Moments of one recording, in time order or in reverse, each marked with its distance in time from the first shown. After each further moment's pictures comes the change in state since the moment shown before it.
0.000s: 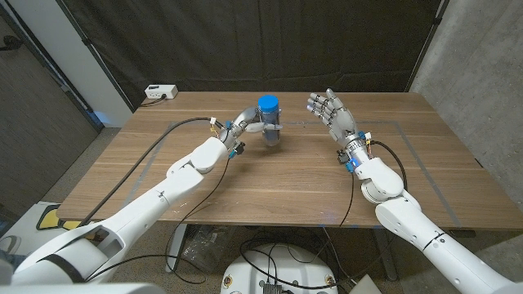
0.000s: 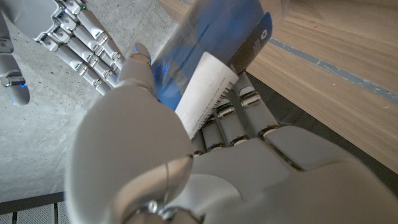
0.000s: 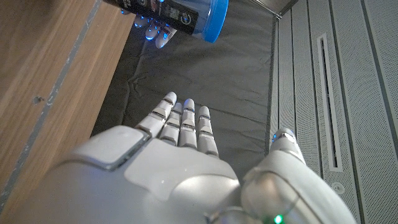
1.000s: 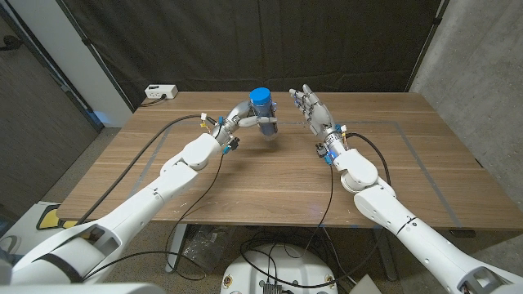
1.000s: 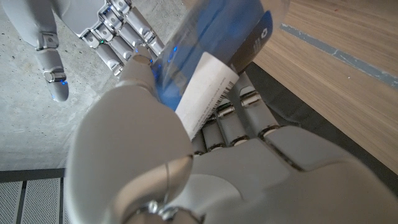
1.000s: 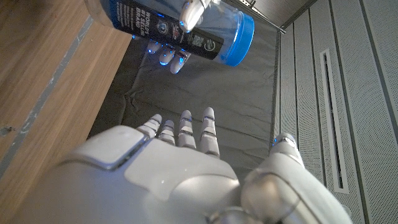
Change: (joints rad) left arm -0.009 -0.007 -0.029 0.043 -0.104 -0.071 -0.079; left_hand 0.000 0.000 0.026 0.018 0.000 0.011 0.003 -0.004 0.000 0.018 0.014 0.000 0.004 0.014 -0.004 -0.007 0.000 0.013 -0.002 0.012 0.001; right arm 0.126 0.092 -0.100 0.082 -0.119 -0.052 -0.060; right_hand -0.060 0.014 -0.051 0.032 0.000 0.000 -0.098 -0.005 0.000 -0.202 -0.025 -0.035 0.005 -0.299 0.055 -0.016 0.005 -0.389 0.157 -0.041 0.010
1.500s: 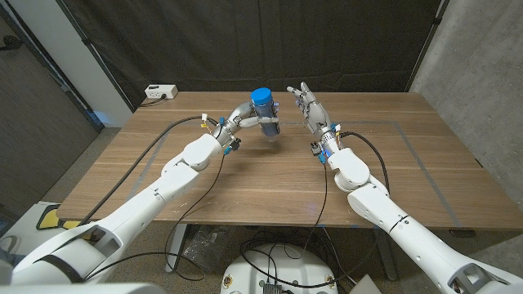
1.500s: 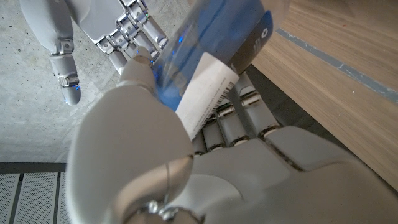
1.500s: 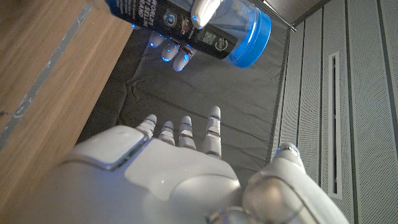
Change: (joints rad) left arm 0.009 0.005 0.000 -0.030 -0.051 0.033 -0.036; left_hand 0.004 -0.004 0.007 0.007 0.000 0.000 0.000 -0.007 0.000 0.003 0.004 -0.005 0.000 0.003 -0.003 -0.008 0.000 0.007 0.004 -0.001 0.000; right arm 0.016 0.031 -0.017 0.007 -0.106 -0.016 -0.099; right_hand -0.082 -0.022 -0.044 0.033 0.000 0.060 -0.077 0.009 0.000 -0.068 -0.019 0.000 0.000 -0.010 -0.010 0.005 0.005 0.003 0.022 0.000 0.009
